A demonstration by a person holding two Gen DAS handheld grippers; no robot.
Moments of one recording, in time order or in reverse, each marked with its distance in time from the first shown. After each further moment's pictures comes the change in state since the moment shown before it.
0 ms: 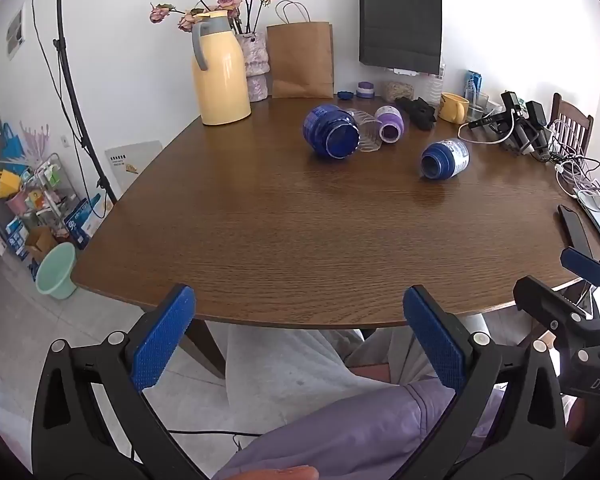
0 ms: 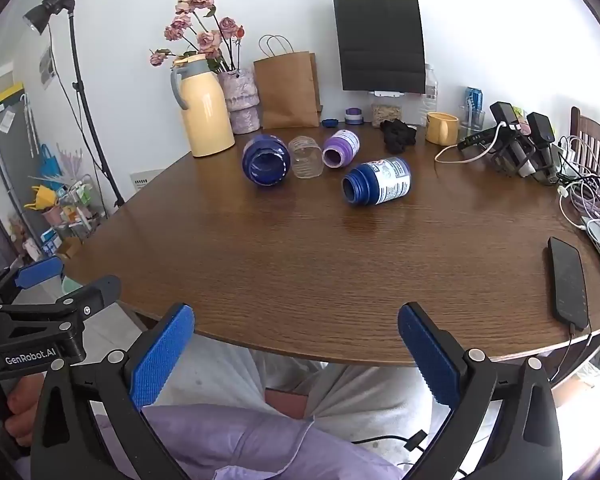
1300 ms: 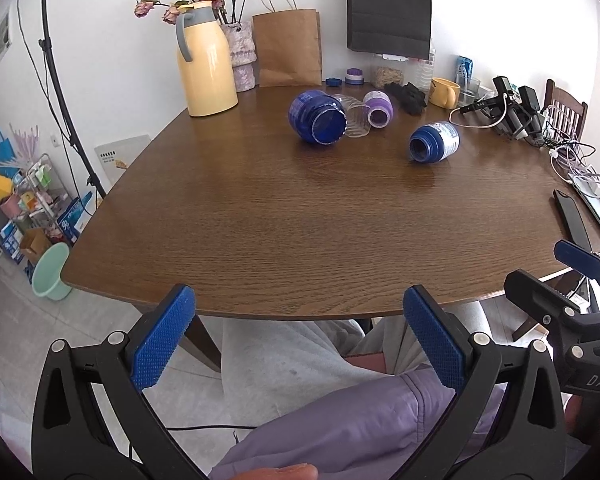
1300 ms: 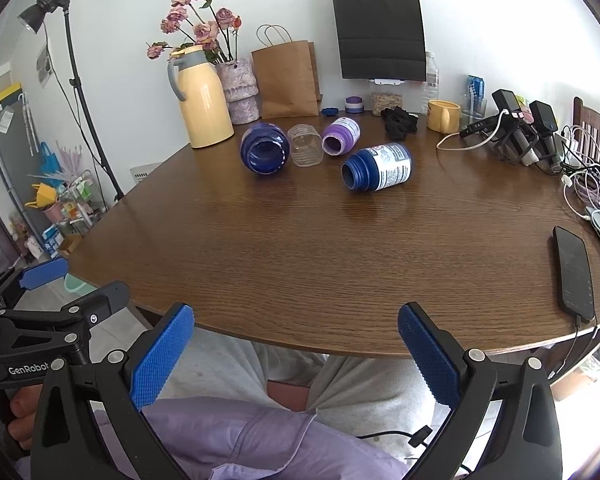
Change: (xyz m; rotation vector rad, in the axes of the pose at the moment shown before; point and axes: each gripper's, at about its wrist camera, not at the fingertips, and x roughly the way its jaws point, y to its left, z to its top) left arm 0.008 -0.007 -0.003 0.030 0.041 -0.026; right arm 0.007 -0.003 -0.004 0.011 0.040 -0.007
